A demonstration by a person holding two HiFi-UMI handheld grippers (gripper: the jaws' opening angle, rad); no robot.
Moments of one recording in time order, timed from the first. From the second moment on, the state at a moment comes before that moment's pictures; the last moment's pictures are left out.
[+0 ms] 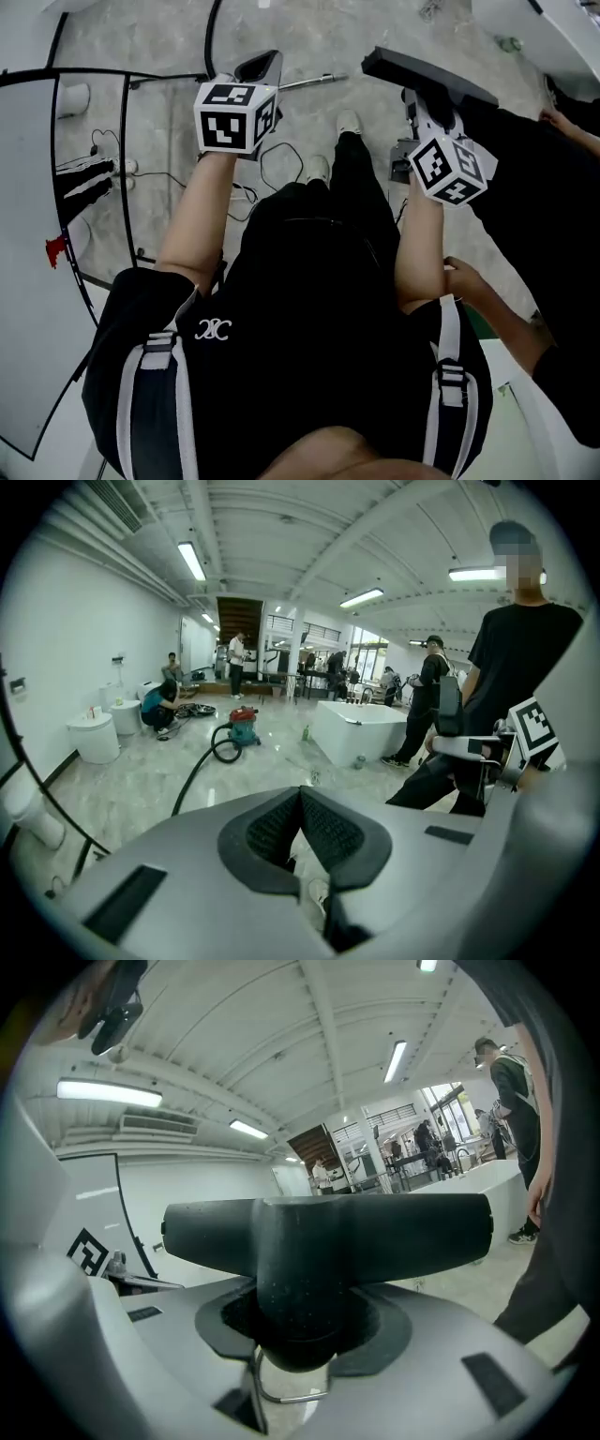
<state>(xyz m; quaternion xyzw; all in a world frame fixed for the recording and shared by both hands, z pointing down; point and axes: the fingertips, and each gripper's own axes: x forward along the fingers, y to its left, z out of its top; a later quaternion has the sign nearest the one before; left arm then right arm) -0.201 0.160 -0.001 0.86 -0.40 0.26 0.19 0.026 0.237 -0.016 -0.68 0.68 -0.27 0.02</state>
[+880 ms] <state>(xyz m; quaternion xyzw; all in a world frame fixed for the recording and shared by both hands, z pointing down) -0.088 0.049 0.283 0.80 -0.37 0.40 0.27 0.123 0.088 0.252 -0.58 0.72 -0.38 -0.05</state>
